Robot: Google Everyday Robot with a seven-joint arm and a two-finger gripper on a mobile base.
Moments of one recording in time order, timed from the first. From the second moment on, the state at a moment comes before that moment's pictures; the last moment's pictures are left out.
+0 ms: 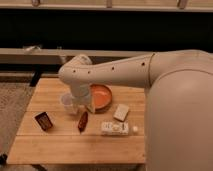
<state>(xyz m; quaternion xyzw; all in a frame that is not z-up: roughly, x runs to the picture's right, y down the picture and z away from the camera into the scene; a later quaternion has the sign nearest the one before) -0.106 0.106 0.703 -0.26 0.23 0.64 0.68</state>
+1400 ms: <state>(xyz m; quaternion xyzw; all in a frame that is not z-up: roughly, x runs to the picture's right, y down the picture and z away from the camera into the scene) -0.232 0.207 0.687 -0.23 0.24 0.53 0.78</state>
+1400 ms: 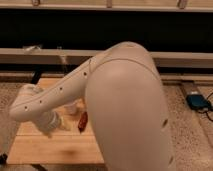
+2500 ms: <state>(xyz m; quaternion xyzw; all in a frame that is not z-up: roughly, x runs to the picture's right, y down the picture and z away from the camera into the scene) -0.330 0.166 0.746 -0.22 0.20 0.49 0.82</state>
